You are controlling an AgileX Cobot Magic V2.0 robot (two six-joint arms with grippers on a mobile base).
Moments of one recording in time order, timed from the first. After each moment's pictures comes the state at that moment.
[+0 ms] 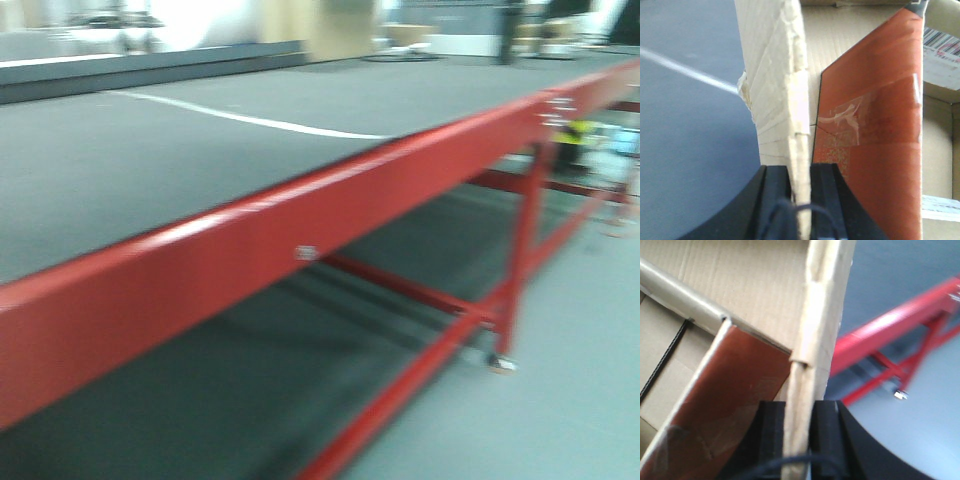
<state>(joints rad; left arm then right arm) -0.33 1.43 -1.98 -0.01 1.04 -0.12 0.23 1.30 -1.77 0.16 1.02 -0.07</state>
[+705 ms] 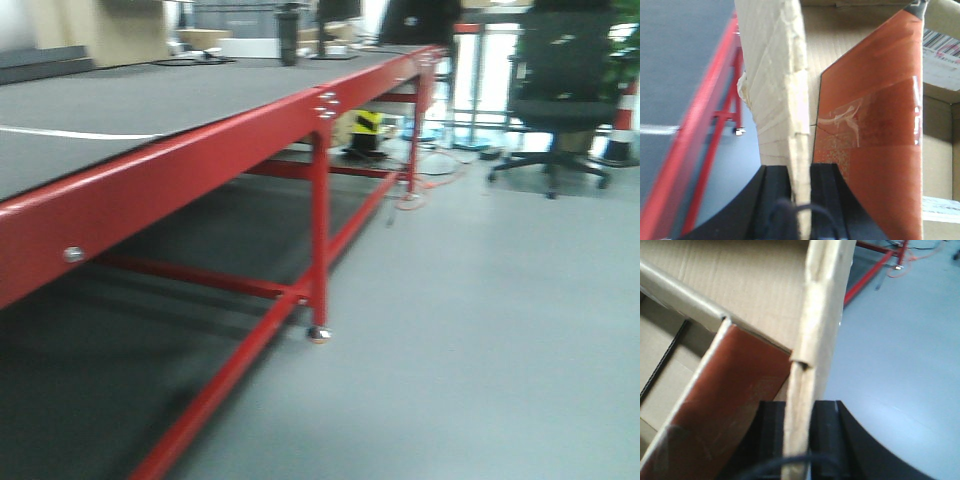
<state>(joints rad) -0.33 1.43 -1.98 -0.01 1.04 -0.12 0.23 1.30 -1.77 0.16 1.02 -0.07</state>
